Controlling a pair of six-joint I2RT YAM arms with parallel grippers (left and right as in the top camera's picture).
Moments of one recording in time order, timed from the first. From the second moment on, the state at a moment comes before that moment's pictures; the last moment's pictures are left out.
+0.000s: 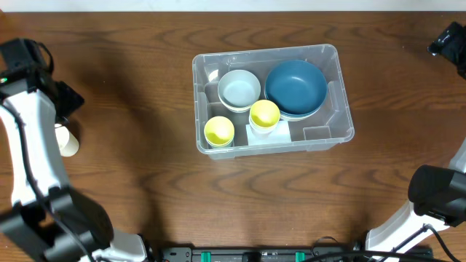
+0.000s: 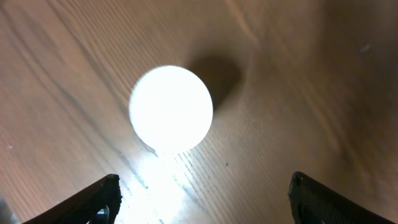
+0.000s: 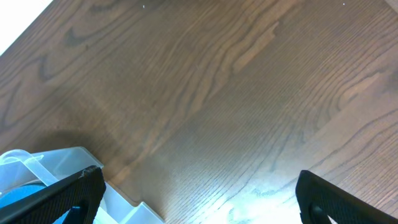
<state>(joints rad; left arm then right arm) 0.42 1.72 1.53 -1.09 -0.28 -0.43 -0.35 1.94 2.30 -1.51 0.13 0.44</state>
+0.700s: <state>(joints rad) 0.42 1.95 1.52 -0.98 -0.26 -0.37 -0.35 1.94 2.30 -1.51 0.13 0.44</state>
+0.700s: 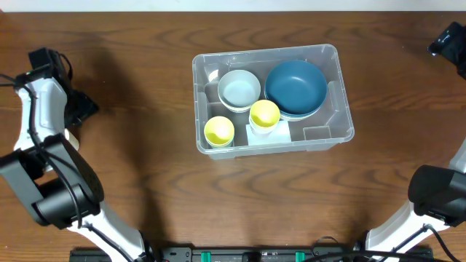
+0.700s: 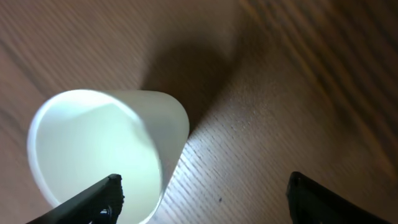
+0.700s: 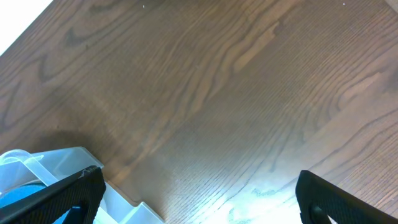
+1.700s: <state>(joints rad) 0.31 2.00 1.55 -0.99 0.14 -0.19 -0.35 1.94 2.30 -1.51 0.13 0.44</state>
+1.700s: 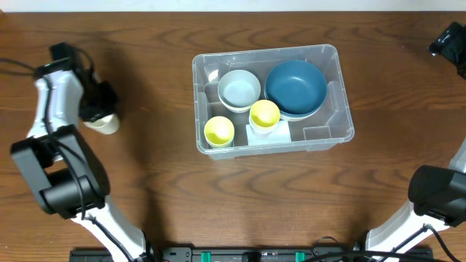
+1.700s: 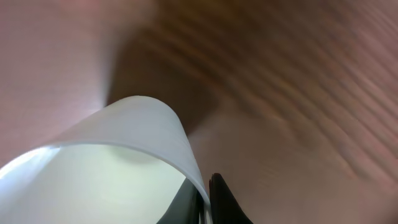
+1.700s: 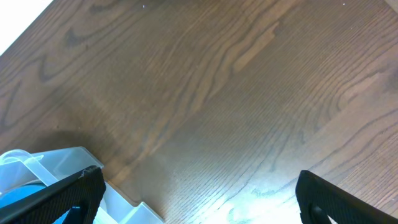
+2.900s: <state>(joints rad) -0.48 1.41 1.55 -1.22 0.12 0.07 -0.35 1.94 2.30 -1.51 0.13 0.44</state>
